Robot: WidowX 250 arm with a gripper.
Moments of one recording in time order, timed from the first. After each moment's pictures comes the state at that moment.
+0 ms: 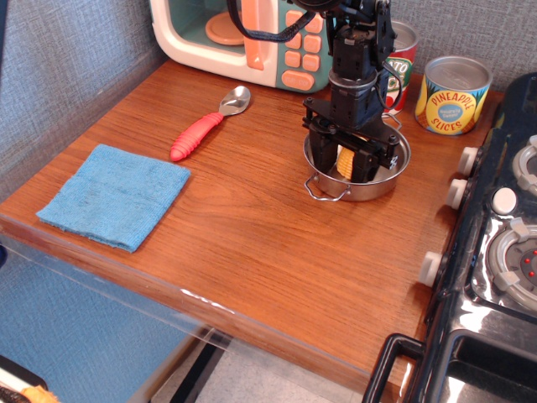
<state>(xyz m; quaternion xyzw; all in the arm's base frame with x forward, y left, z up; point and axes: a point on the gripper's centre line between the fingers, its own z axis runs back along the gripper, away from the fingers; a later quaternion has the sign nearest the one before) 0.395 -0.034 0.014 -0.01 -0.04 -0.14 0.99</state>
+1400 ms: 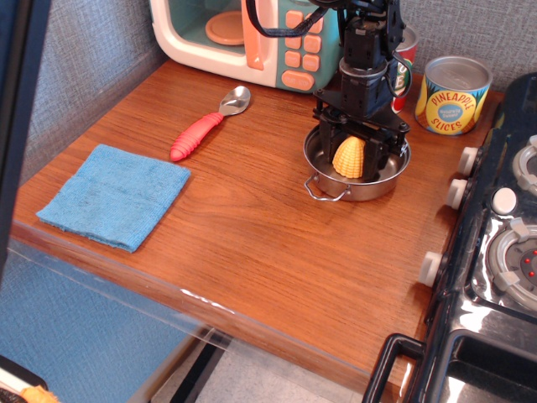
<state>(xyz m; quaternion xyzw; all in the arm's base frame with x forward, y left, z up) 0.416 -0.039 0.014 -0.02 -0.04 -0.13 0.99</state>
